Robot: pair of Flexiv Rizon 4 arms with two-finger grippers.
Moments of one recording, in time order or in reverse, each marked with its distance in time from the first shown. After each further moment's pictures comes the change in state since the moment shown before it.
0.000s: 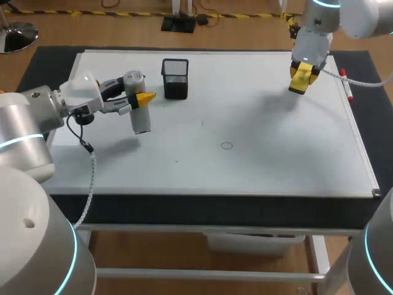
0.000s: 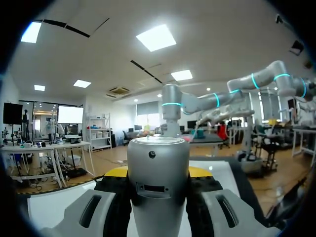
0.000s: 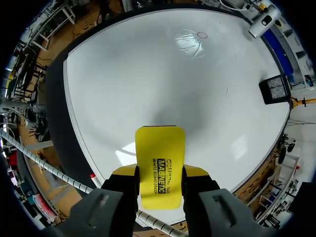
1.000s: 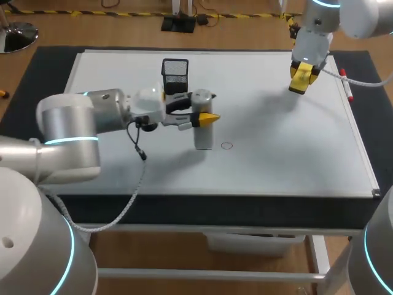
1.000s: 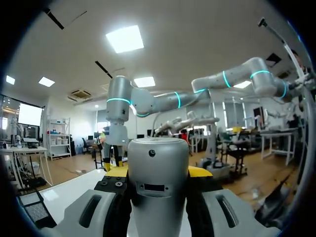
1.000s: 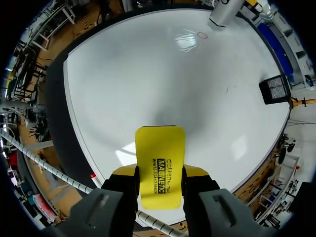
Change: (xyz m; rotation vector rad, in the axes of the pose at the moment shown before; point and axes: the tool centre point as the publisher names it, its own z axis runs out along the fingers) left arm 0.125 0.020 0.130 0.085 0.369 -0.035; right arm 0.000 0.000 -0.001 0.000 0.001 0.000
